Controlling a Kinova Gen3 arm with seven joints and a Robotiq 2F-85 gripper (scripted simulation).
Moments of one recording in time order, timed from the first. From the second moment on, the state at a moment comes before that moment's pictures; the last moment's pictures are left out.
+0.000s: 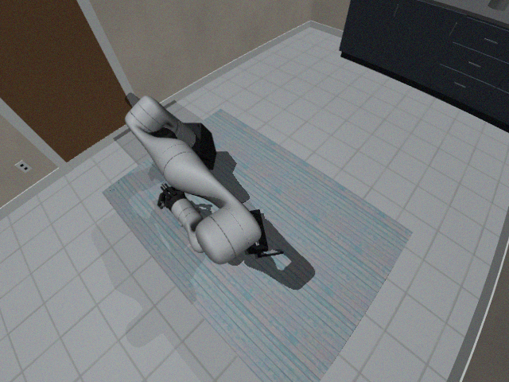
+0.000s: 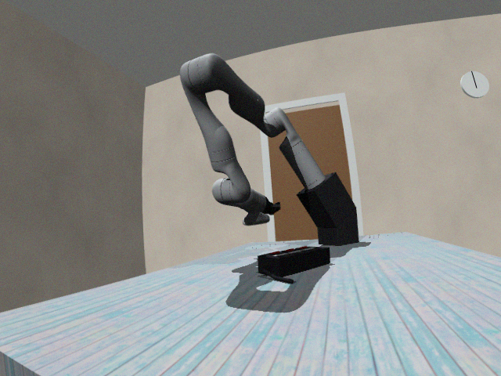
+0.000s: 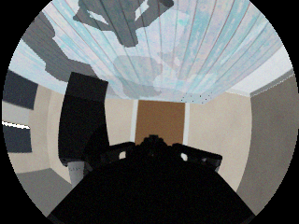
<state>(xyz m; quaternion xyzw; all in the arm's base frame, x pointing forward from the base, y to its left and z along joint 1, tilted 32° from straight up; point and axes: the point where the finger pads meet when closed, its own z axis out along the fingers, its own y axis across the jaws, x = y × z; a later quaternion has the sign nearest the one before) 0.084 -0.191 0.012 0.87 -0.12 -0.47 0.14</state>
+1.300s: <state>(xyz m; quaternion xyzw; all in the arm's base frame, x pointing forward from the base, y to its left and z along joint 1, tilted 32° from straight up) 0.309 -0.138 0.039 0.93 0.17 -0.08 0.32</state>
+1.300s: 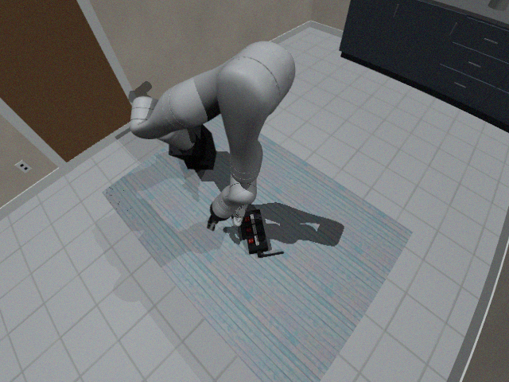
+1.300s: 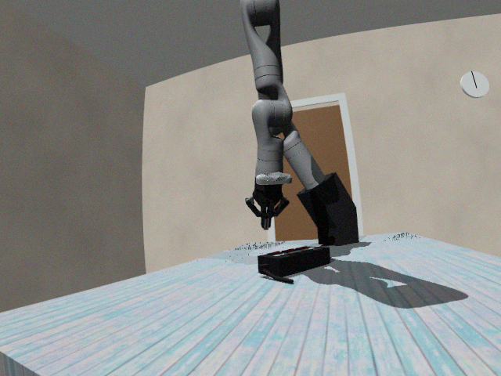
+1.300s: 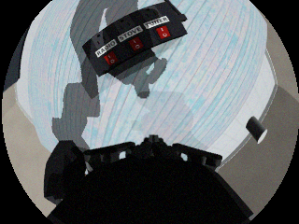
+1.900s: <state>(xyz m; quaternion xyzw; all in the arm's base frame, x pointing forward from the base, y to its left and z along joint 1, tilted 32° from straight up) 0.324 -0.121 0.042 0.93 0.19 -0.05 0.31</state>
